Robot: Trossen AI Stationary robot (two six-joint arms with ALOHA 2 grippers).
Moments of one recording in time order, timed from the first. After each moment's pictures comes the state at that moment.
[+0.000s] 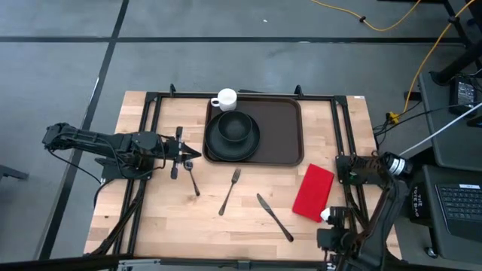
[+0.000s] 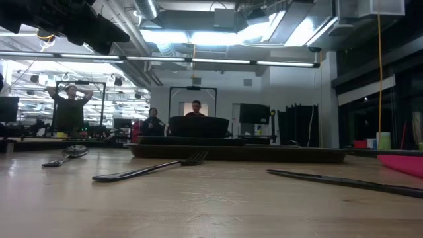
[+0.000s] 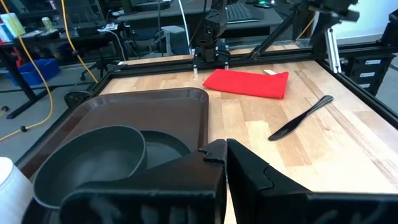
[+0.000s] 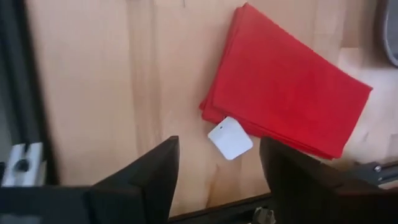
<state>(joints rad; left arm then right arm) -0.08 0.57 0.35 0.00 -0.12 0.05 1.13 1.88 1.52 -1.45 0.25 1.16</state>
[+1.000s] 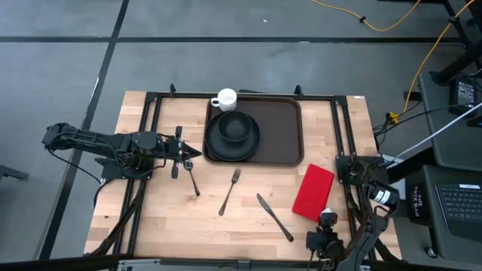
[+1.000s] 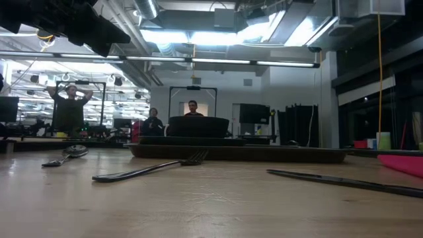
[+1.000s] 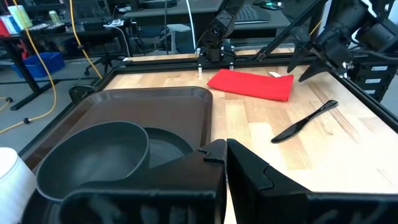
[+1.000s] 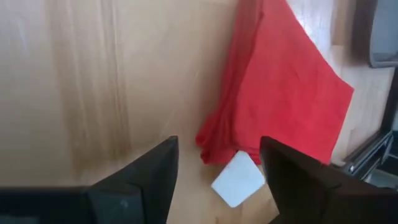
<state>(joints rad) -0.08 0.57 0.35 0.00 -0.14 0.01 1.14 2.21 1.52 -1.46 0.33 1.22</state>
